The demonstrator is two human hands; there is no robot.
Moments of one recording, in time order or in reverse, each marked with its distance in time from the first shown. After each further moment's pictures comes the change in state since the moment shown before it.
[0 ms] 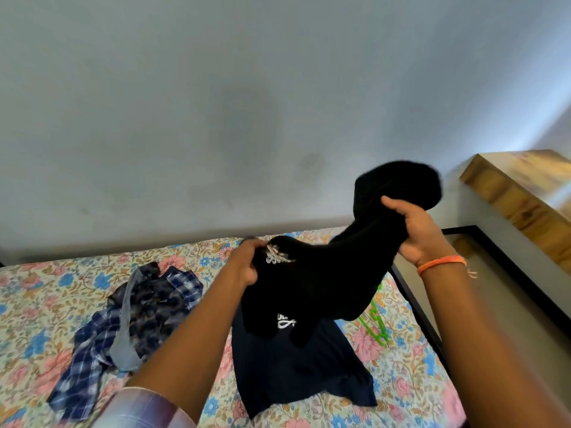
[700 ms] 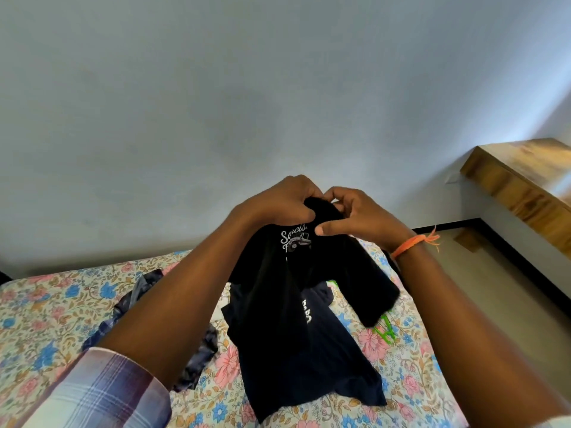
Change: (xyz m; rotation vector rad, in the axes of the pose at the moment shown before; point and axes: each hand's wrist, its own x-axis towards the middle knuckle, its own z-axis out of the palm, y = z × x) left_hand -0.103 0.086 0.109 1.506 -0.415 0.825; right_hand -0.007 0.001 0.050 -0.912 -0.549 -0.313
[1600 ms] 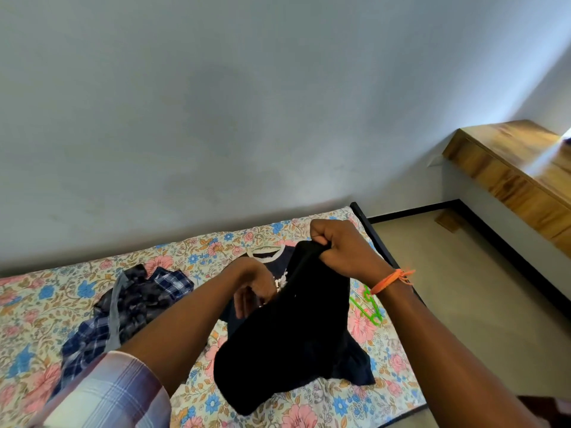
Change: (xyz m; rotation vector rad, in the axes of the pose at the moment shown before) left_hand -0.016 -0.107 0.113 -0.039 -0.839 -0.804; right_hand -0.016 0.056 0.050 -0.377 0.186 -0.143
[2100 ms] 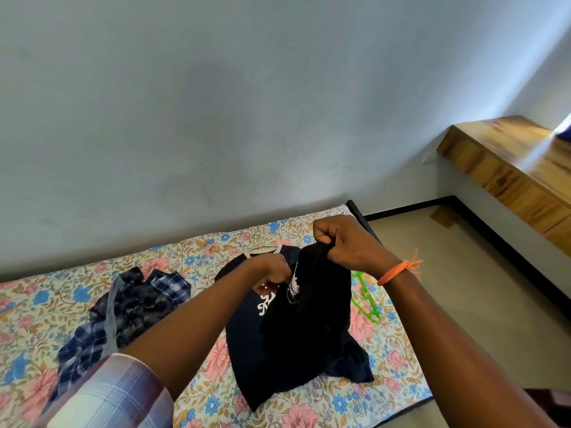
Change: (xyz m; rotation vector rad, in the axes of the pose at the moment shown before) left_hand 0.013 0.028 0.001 -0.339 0.265 0.188; right_hand -0.001 0.005 -0.020 0.061 -0.123 0.010
